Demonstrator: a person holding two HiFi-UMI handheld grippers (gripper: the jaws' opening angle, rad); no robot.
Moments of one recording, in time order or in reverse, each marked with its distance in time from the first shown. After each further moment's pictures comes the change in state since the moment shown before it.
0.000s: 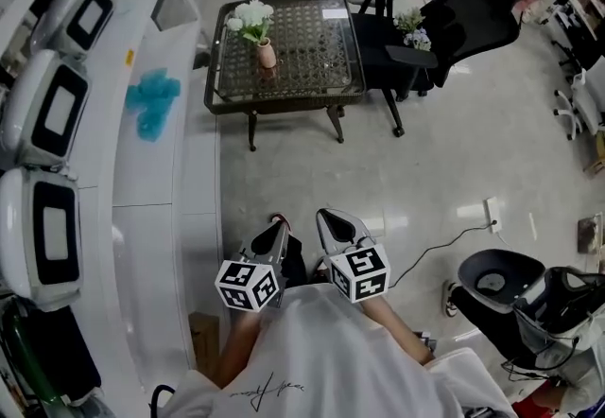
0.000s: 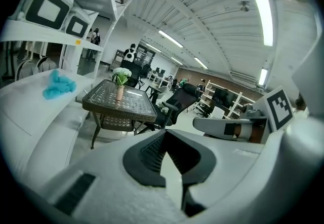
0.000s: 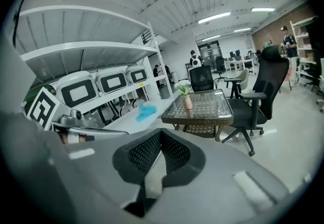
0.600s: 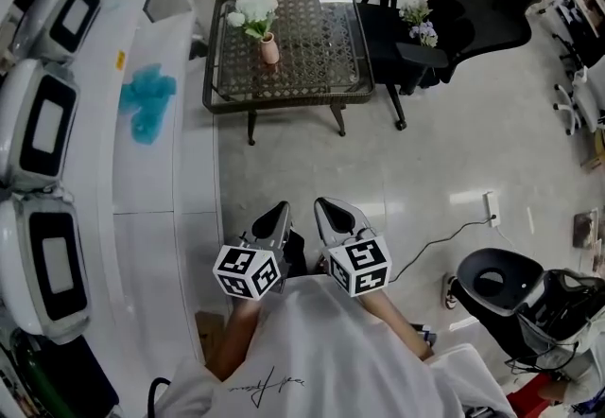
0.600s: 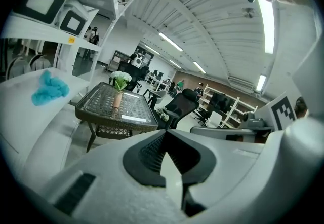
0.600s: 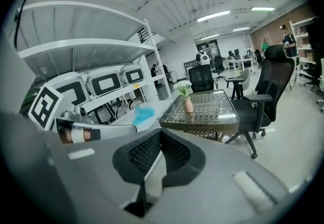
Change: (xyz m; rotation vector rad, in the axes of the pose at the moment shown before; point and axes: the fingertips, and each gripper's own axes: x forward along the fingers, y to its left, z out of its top) left arm 0.045 0.047 0.065 -0.014 -0.028 -0.049; right arm 0.071 -0.005 0.041 0.006 0.009 -0.021
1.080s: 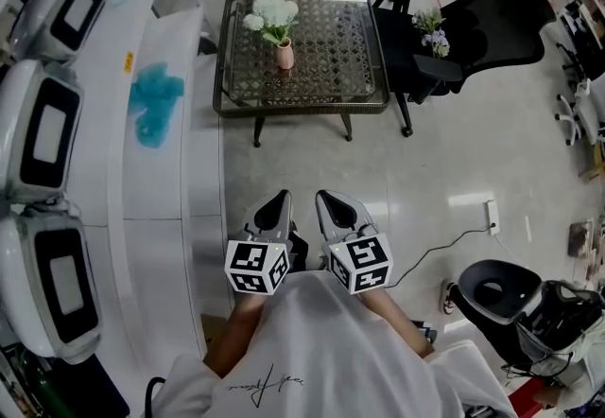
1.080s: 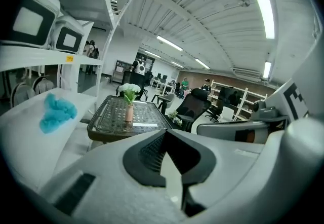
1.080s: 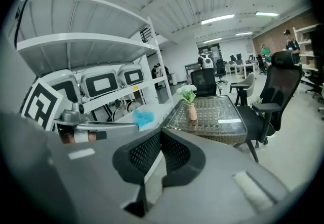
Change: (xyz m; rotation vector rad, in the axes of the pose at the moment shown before) left arm 0.016 0.059 0.055 0.123 -0.032 0.110; right arm 0.063 0.013 0.041 -0.037 -0.021 -0.013
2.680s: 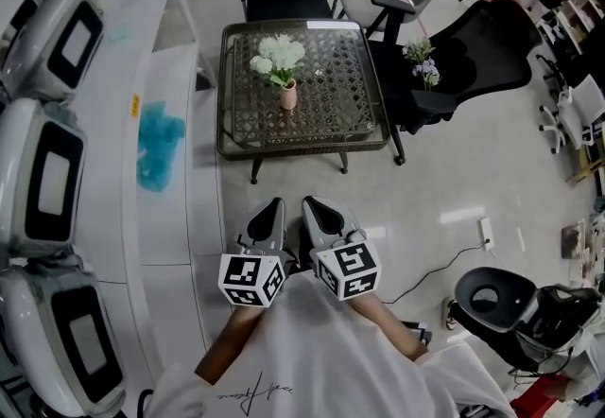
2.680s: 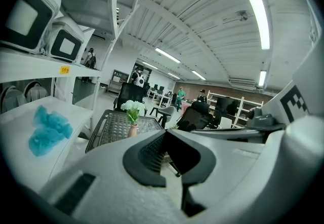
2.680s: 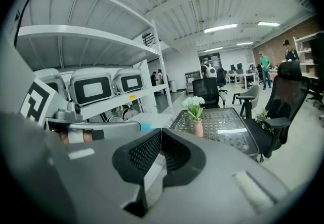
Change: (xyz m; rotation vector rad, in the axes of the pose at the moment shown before) left arm 0.020 0.069 0.086 0.004 -0.131 -0.056; right arm 0.087 0.026 0.074 -0.047 -0.077 -0.033
